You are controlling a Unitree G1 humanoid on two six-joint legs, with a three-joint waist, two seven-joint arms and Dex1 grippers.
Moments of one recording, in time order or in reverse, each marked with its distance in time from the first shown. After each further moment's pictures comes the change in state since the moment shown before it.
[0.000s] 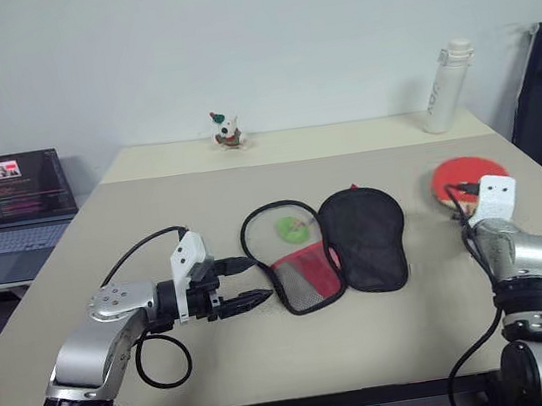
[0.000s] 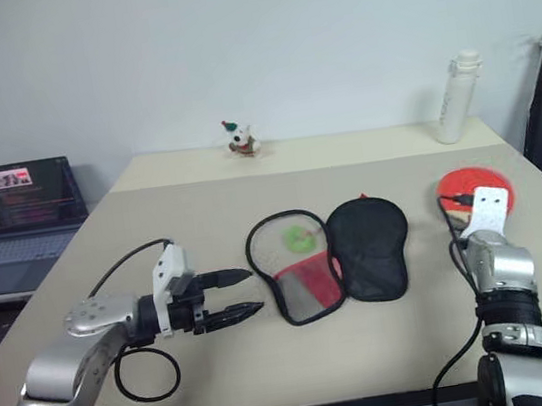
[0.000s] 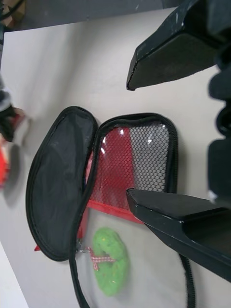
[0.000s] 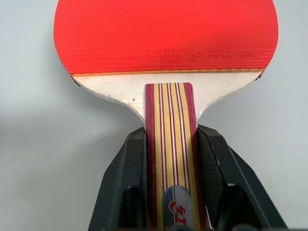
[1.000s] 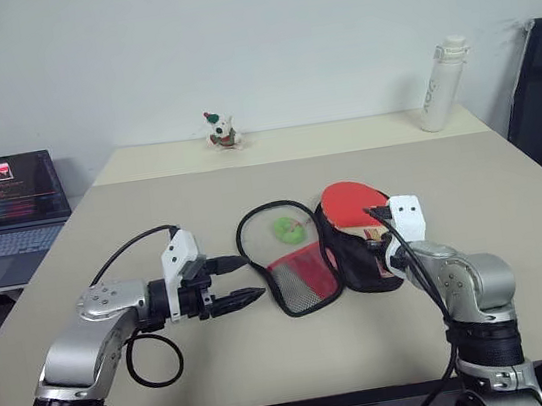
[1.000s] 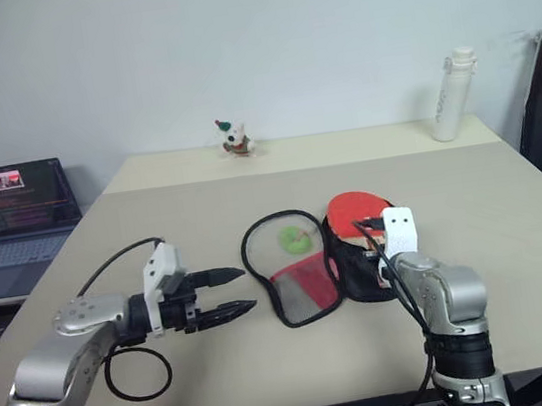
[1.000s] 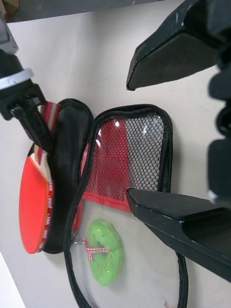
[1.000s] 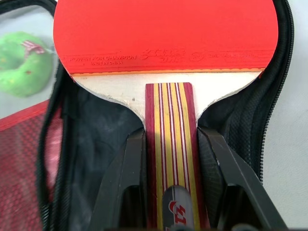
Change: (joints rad) left arm 0.001 0.031 0.021 -0.003 -0.003 0.017 0.000; right arm 0.150 0.348 0.240 -0.573 0.135 0.498 0.077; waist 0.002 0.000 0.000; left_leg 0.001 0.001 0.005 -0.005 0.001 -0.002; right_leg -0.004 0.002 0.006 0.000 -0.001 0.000
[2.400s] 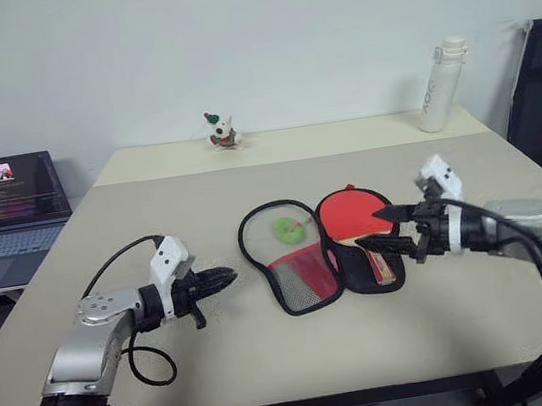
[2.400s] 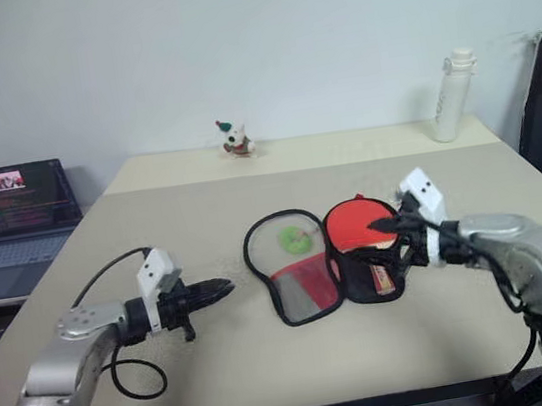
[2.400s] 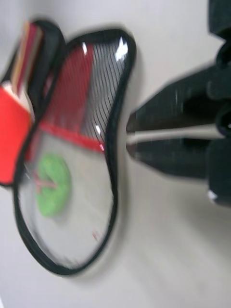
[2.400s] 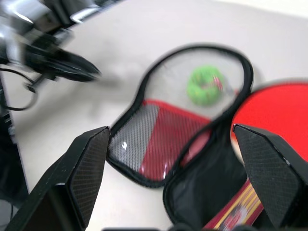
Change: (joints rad) left arm -0.034 -0.051 -0.009 0.291 0.159 -0.121 0.095; right arm -0.036 -0.650 0.037 -0.156 0.407 -0.125 0.888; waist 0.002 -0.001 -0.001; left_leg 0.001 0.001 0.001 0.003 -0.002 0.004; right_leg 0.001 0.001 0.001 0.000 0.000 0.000
